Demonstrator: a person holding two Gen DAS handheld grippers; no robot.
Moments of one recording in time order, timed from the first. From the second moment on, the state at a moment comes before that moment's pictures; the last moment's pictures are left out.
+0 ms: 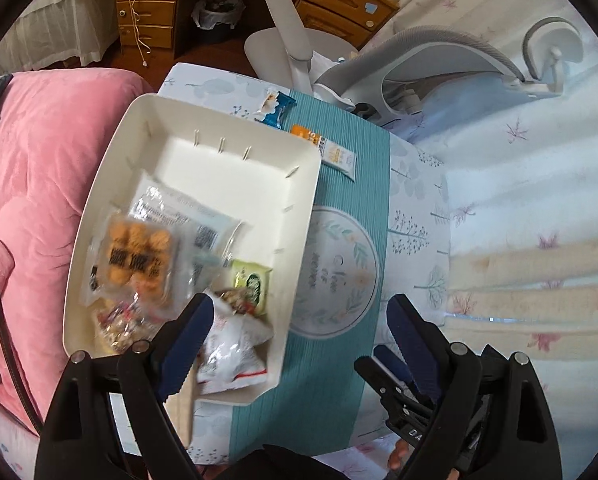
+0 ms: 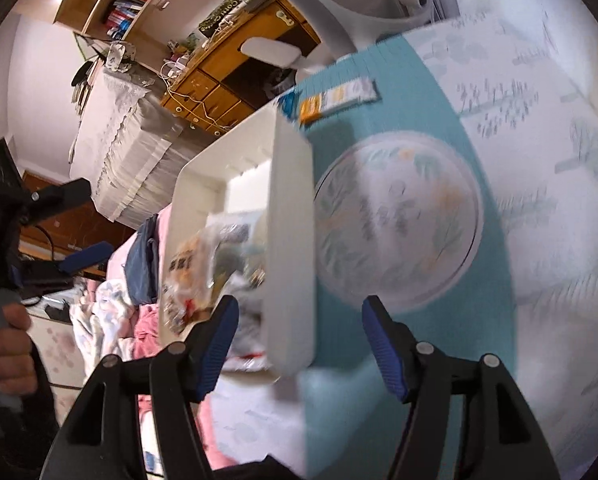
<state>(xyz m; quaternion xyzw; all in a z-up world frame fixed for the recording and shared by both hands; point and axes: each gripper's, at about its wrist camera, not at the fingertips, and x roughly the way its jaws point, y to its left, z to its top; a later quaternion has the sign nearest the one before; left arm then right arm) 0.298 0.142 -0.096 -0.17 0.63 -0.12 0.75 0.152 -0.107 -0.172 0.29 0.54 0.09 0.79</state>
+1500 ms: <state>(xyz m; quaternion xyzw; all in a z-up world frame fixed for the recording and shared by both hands) 0.546 0.070 -0.277 -0.06 0.66 0.00 0.75 0.375 -0.105 -0.271 -0.07 0.42 0.23 0.88</state>
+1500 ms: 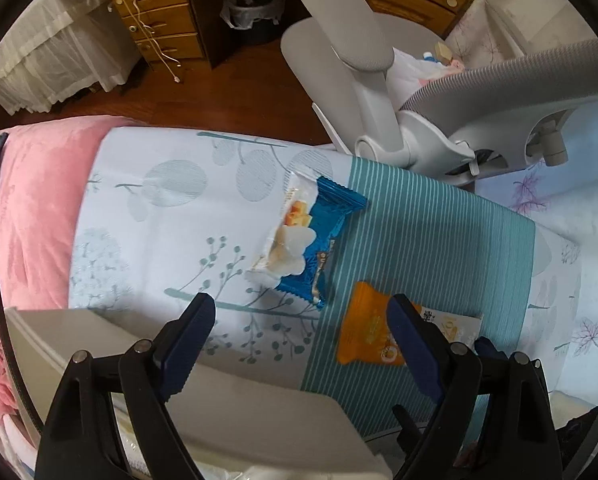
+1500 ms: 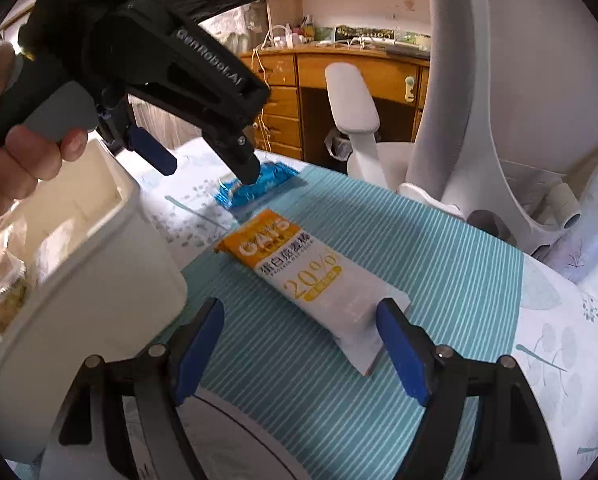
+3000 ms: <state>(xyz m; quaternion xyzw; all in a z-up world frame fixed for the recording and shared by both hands) 0.446 0.113 -0.140 -0.17 0.56 -0.07 0.81 0.387 -0.069 -0.265 -0.19 0.42 0.26 0.85</state>
